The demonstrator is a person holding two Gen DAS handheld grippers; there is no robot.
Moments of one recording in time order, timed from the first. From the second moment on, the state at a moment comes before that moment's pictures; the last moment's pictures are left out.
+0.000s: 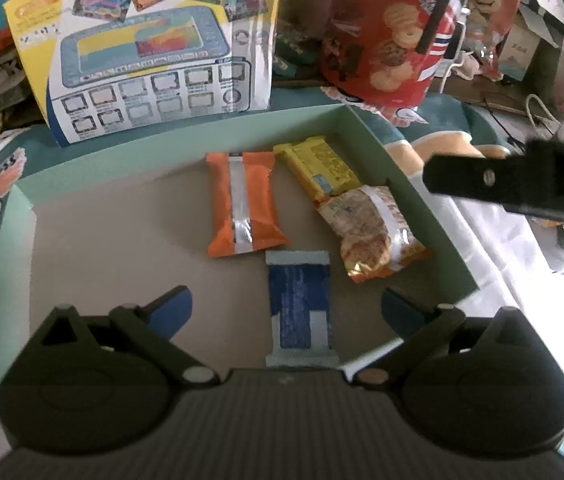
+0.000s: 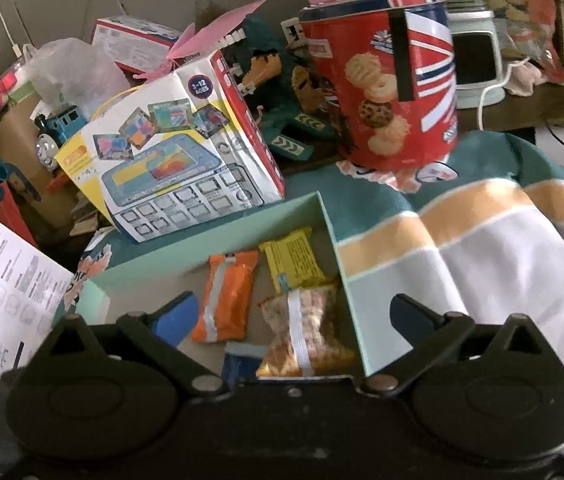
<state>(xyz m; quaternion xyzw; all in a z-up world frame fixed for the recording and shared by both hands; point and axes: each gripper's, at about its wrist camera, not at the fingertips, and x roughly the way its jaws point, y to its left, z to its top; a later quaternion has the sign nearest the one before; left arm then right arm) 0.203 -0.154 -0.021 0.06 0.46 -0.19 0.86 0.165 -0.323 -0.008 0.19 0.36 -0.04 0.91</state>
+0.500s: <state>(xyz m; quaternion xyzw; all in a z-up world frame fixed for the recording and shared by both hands) 0.112 -0.130 0.001 0.07 0.46 -0.22 0.86 0.053 -0.315 0.003 0.20 0.37 -0.03 0.91</state>
